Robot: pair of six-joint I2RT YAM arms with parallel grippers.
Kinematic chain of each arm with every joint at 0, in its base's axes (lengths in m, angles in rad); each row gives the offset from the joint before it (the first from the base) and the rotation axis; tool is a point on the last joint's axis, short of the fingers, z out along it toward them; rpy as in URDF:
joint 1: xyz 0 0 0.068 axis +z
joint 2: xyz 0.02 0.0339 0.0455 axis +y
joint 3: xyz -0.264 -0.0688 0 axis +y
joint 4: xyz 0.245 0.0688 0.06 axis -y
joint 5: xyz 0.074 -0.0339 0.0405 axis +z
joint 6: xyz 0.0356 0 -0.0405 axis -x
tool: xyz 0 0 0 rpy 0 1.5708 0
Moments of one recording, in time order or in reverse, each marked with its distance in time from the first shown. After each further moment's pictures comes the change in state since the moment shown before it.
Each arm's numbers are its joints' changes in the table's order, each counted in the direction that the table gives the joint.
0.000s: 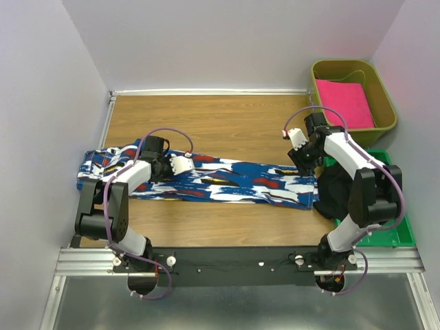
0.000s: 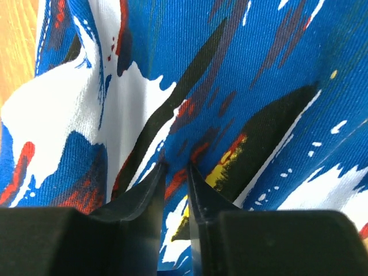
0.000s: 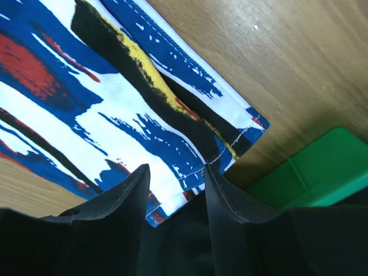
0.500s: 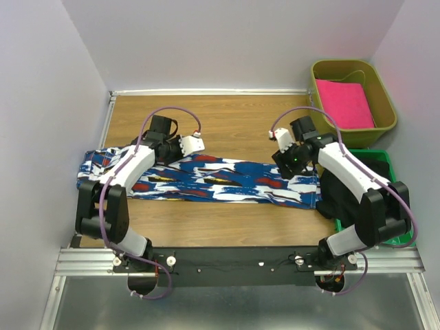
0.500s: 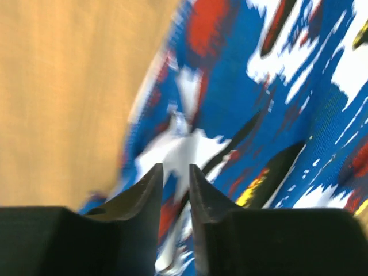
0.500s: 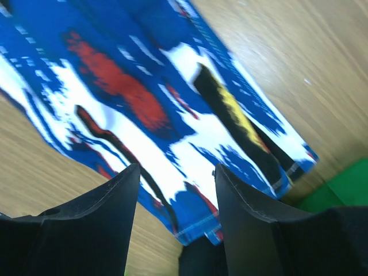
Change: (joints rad) left arm -0.083 -0.024 -0.289 -0.187 -0.132 0.081; right arm 0.204 -0.150 0.072 0.071 0.056 -0.146
